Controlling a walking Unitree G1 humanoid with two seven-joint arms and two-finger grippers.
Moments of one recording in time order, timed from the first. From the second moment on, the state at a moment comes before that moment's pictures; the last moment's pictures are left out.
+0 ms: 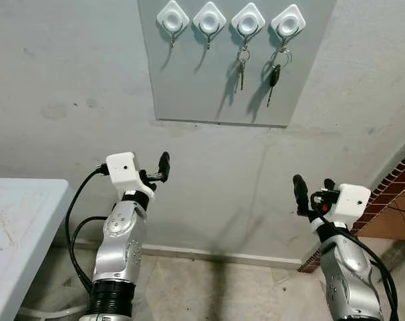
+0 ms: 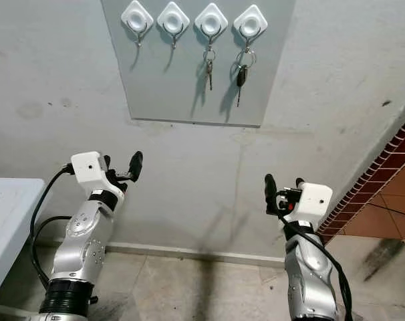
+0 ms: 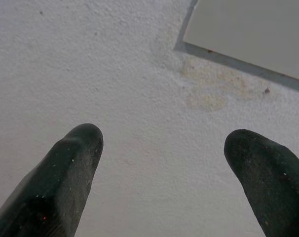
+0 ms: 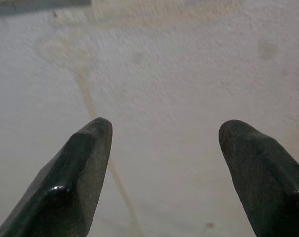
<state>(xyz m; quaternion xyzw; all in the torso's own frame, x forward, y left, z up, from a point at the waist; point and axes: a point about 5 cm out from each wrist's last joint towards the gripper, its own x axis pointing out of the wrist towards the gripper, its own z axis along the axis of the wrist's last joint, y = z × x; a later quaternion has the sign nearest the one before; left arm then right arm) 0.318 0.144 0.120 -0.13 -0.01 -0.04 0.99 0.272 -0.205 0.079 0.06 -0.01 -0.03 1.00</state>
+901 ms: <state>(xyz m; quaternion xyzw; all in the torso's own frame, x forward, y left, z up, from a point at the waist) 0.312 0.143 0.113 -0.11 -0.03 -0.05 0.99 0.262 -0.198 0.083 -0.02 -0.02 0.00 1.00</state>
